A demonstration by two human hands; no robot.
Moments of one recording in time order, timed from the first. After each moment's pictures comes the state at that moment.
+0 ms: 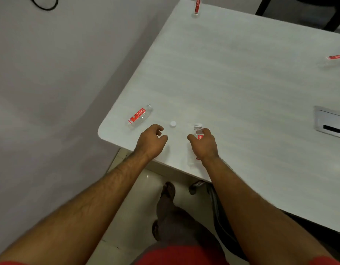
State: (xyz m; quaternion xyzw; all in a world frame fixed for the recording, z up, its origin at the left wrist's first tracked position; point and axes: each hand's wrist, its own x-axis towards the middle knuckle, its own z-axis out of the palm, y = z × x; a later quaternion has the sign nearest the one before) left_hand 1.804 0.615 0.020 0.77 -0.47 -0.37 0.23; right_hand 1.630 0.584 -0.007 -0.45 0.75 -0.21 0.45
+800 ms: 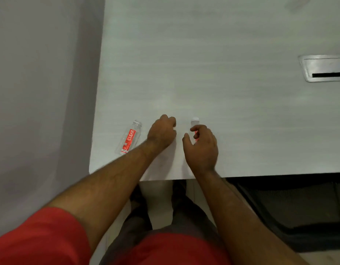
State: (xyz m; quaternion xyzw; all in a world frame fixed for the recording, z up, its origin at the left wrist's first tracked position) left_hand 1.811 0.481 -0.038 0.58 -0.76 -0.28 0.02; right_hand 1.711 0.575 -0.017 -0.43 0.82 -0.33 0.18
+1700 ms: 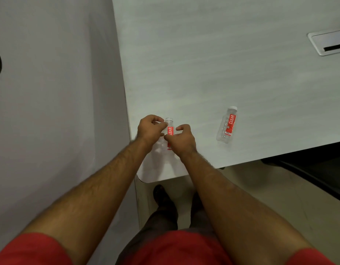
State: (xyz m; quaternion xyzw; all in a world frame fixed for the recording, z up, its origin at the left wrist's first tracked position) left_hand 1.978 0.451 -0.022 0.66 -0.48 -0.54 0.18; right_hand 1.887 0.523 -0.031 -0.22 0.79 -0.32 0.47
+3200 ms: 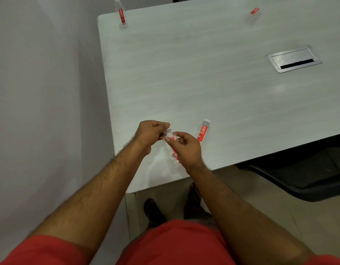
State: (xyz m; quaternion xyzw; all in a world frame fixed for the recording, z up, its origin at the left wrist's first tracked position) left_hand 1.908 0.472 0.044 0.57 -0.45 -0.66 0.21; right_hand 1.811 0.578 0.024 -0.23 0.71 -0.50 0.44
